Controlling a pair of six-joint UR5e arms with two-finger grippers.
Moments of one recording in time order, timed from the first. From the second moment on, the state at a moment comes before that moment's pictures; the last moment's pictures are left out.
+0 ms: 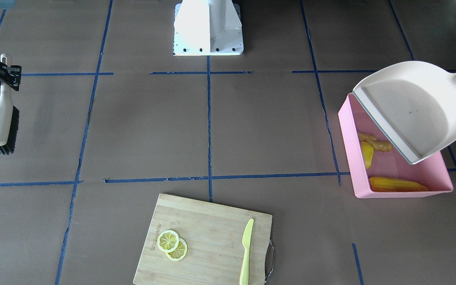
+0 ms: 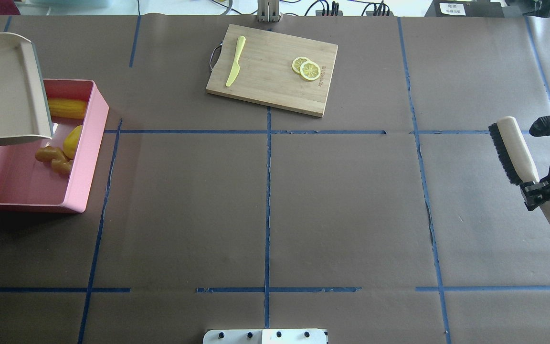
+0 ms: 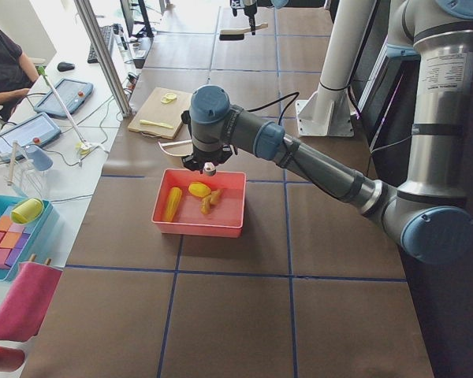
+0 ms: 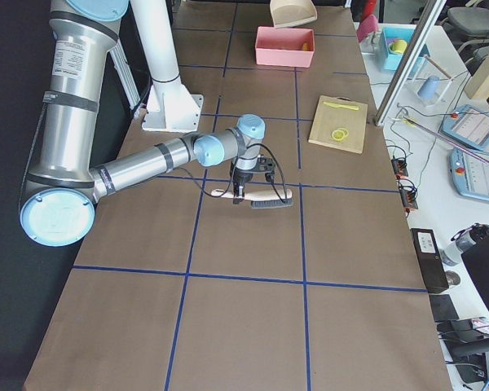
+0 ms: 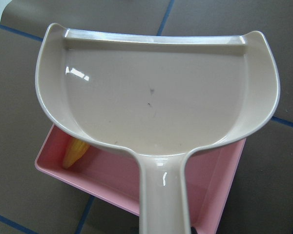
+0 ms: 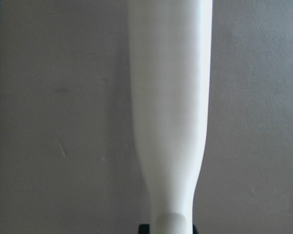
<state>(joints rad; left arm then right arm) -1.46 -1.61 -2.04 -1.49 -2.58 0.78 0.94 -1.79 2.05 -1.50 2.20 0.58</state>
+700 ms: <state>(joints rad) -1.19 -1.71 -2.04 -1.61 -2.56 0.50 0.94 -1.82 1.88 -1.32 2.34 0.69</state>
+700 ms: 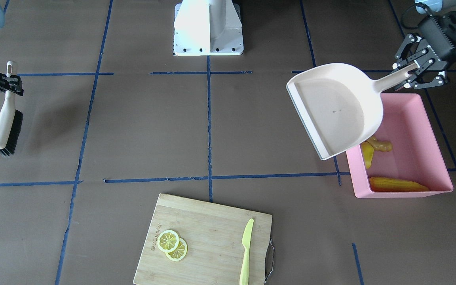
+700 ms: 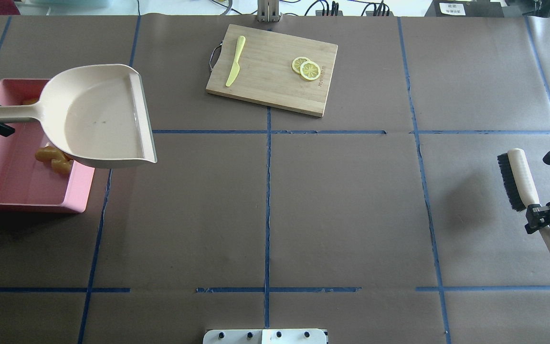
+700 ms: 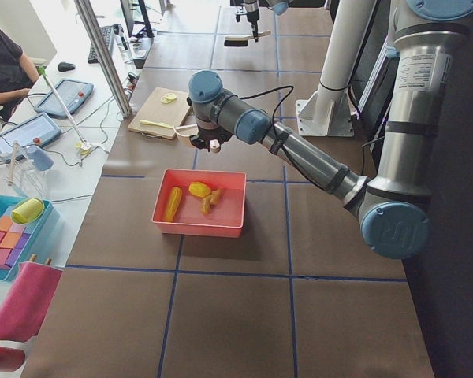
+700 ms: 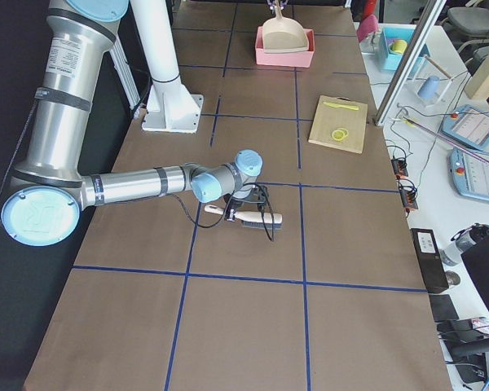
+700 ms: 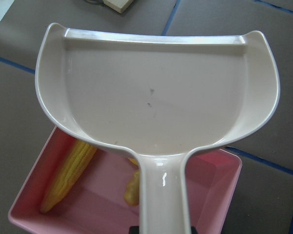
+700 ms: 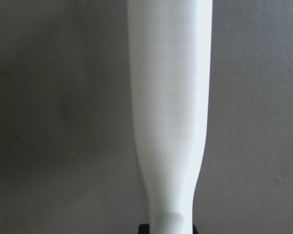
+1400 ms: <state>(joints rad) -1.05 -1.76 -2.03 -1.61 -2.47 0.46 0.93 -1.79 1.85 -1.32 2.35 0.69</state>
